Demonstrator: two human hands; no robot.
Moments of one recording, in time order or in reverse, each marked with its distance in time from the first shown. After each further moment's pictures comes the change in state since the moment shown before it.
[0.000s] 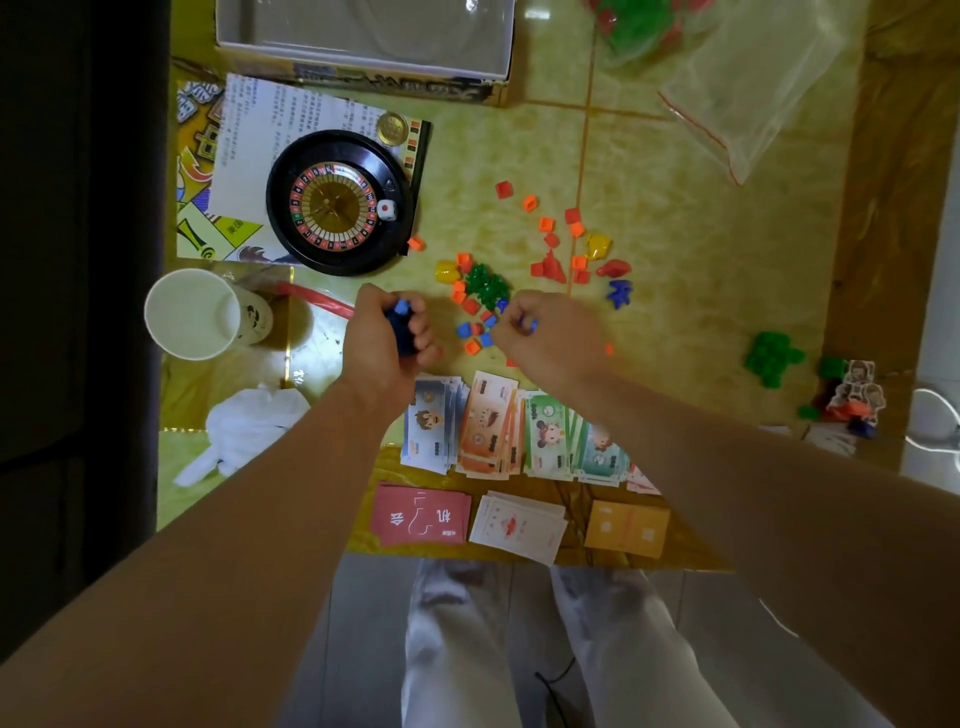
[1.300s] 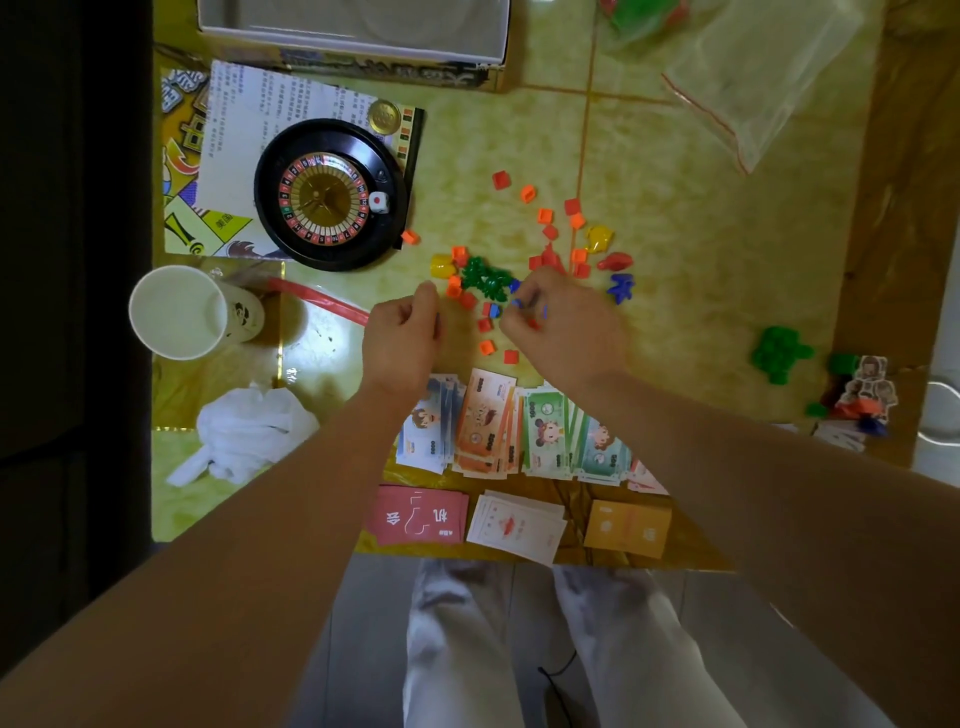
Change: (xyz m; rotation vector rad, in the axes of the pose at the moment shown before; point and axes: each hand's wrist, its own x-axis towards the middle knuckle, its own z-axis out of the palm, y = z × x) left_hand 0.005 -0.019 0.006 0.678 0.104 0.326; right_hand 0.006 0.012 -0.004 -0.246 0.148 -0.102
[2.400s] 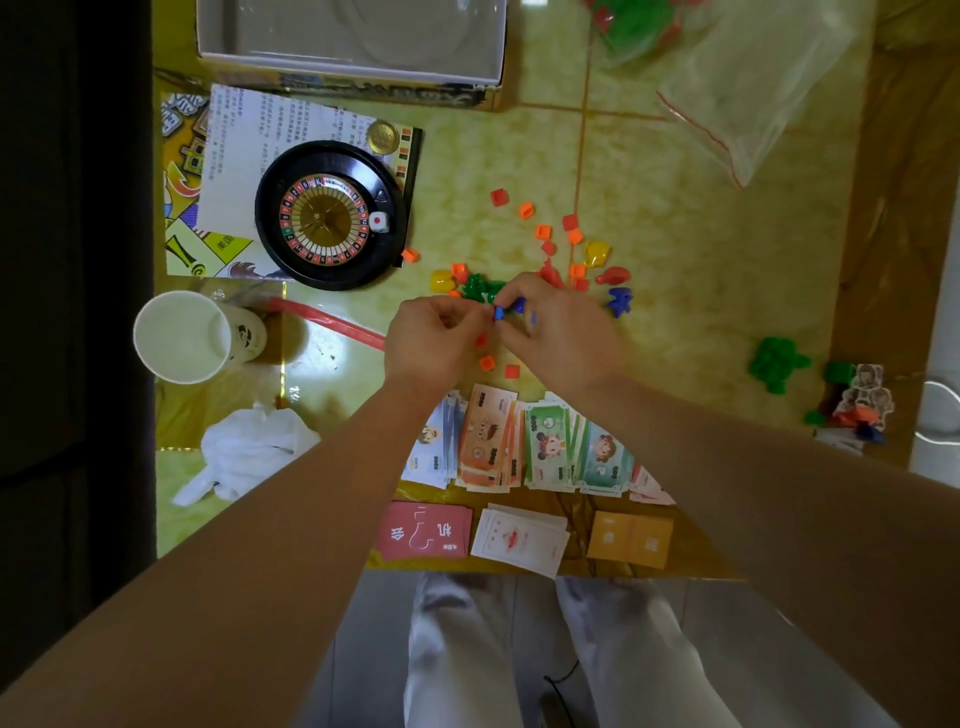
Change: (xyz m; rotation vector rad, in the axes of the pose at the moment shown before) left_hand 0.009 0.015 0.015 0.169 -0.089 0.053; right_hand 0.012 -0.004 -0.004 0.011 -0.006 -0.160
